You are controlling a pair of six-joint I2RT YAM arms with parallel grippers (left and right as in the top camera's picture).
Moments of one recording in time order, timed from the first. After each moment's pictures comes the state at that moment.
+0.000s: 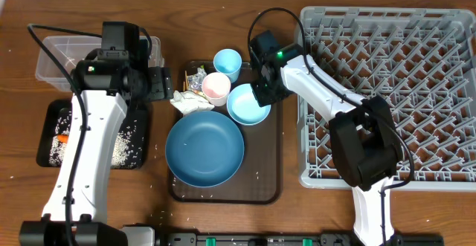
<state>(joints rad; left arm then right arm) -0.03 1.49 1.39 -1.07 0.00 -0.15 0.51 2.17 1.67 -0.92 -0.05 0.14</state>
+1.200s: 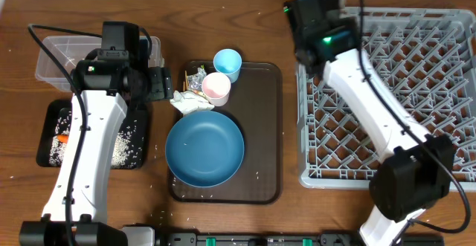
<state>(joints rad) -0.03 1.49 1.39 -1.07 0.00 -0.15 0.39 1.88 1.70 -0.77 0.94 0.14</state>
